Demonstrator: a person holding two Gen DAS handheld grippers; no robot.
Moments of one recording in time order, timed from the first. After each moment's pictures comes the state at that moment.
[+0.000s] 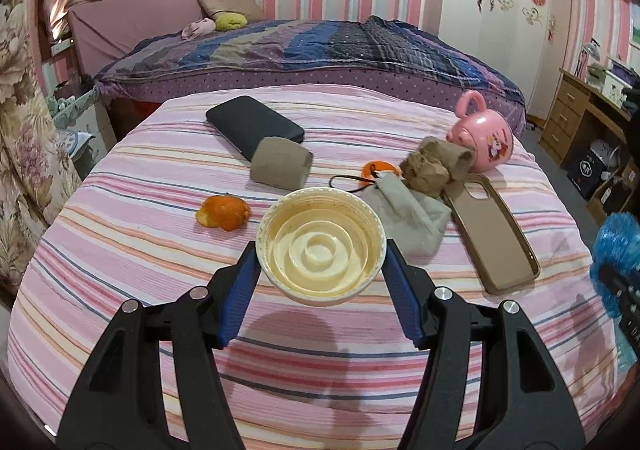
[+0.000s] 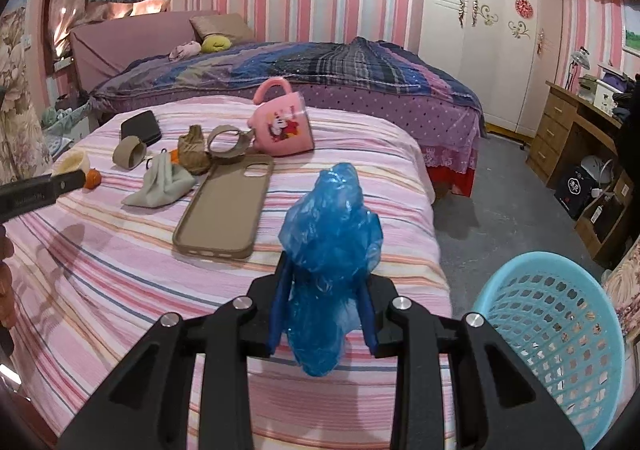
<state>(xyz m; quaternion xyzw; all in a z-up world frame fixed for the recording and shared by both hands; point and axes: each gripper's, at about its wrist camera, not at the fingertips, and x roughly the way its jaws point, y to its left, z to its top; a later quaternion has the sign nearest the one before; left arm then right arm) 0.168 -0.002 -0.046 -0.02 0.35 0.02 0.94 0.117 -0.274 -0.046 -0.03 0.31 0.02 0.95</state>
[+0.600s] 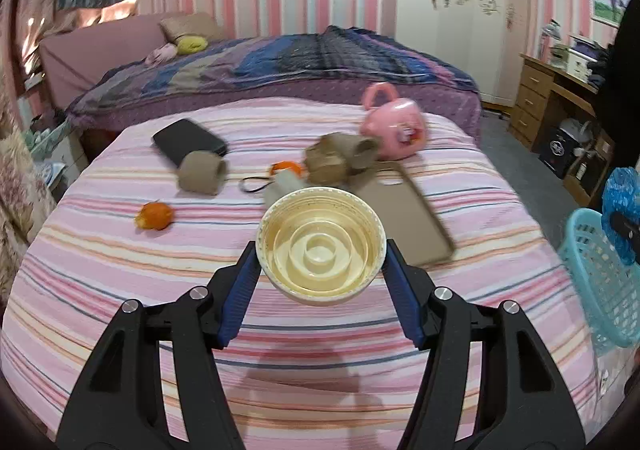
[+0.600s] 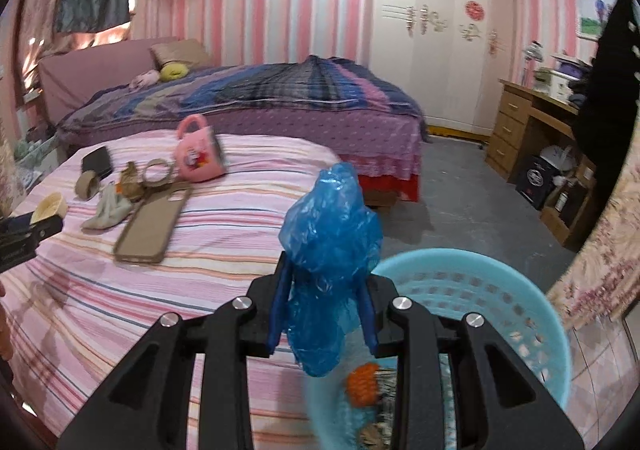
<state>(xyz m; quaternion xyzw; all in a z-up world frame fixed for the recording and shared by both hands) 0.132 -0.084 -0.037 0.02 0.32 -0.04 0.95 0.080 -0.371 -0.024 0.01 0.28 -0.06 0.96</state>
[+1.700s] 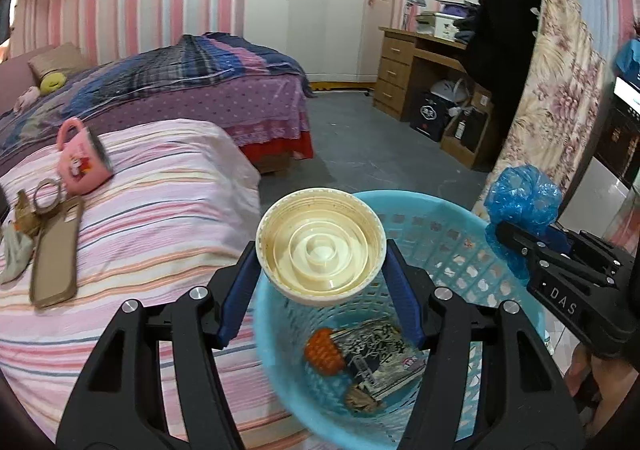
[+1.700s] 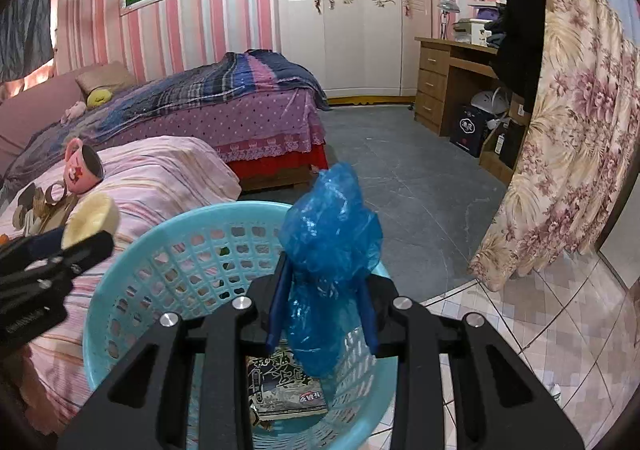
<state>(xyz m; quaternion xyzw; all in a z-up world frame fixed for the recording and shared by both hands) 0.101 -0.369 -0.053 0.05 0.31 -0.27 0.91 0.033 -0.533 -0.056 0.08 0.29 -0.16 0.94</state>
